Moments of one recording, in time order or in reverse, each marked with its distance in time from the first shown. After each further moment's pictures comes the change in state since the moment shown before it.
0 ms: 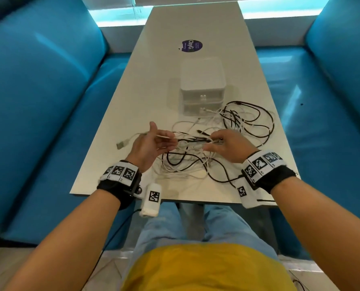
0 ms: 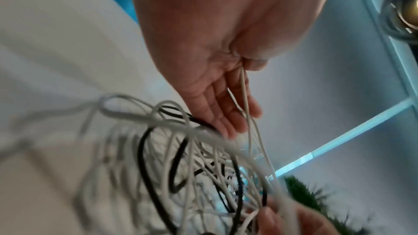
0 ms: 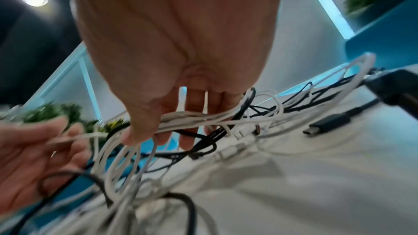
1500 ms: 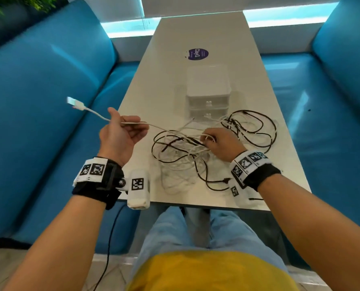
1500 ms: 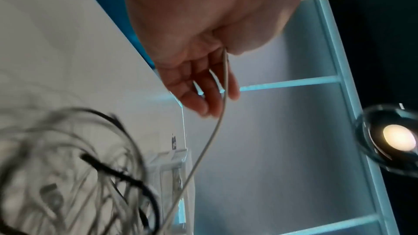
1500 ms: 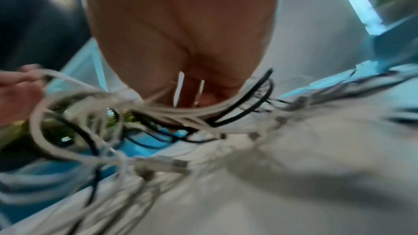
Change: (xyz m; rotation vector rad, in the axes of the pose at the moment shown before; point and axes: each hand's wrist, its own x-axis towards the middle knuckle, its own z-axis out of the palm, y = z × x) left_hand -0.022 0.061 -0.021 -0.208 0.349 0.195; right_hand 0.029 -0.023 0.019 0.006 0.121 -0.062
